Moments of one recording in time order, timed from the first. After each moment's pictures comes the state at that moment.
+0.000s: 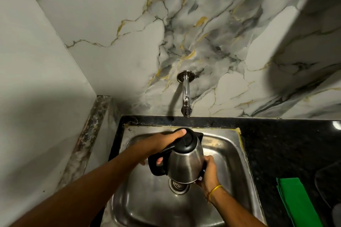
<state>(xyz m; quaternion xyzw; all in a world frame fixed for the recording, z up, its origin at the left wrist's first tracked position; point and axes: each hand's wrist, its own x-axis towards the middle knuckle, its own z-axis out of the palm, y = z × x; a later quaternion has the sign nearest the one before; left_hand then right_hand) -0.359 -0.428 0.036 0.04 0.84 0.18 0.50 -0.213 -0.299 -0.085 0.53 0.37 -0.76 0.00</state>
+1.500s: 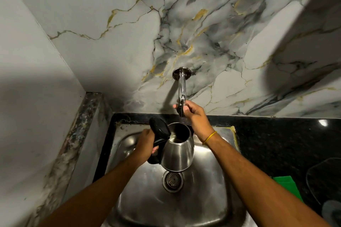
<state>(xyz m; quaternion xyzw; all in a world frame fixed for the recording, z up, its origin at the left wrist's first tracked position) -0.371 -0.434 -0.046 -0.06 0.73 0.62 0.27 -0.339 -0.245 0.003 0.15 0.70 -0.69 -0.09</state>
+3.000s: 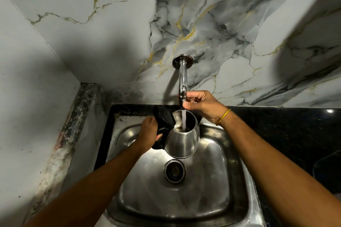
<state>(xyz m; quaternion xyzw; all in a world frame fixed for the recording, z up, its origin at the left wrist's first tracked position) -0.394 -0.414 -0.072 -0.01 0.72 0.64 0.25 -0.359 -0.186 -0.012 0.11 0.63 -0.76 0.06</state>
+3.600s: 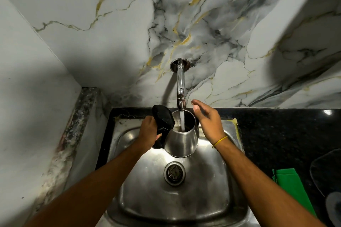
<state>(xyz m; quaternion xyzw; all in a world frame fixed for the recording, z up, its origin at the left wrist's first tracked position) -0.394 -0.410 -0.063 0.01 0.72 0.66 0.20 -0.306 -0.214 -0.028 0.23 0.77 -0.58 -0.14</state>
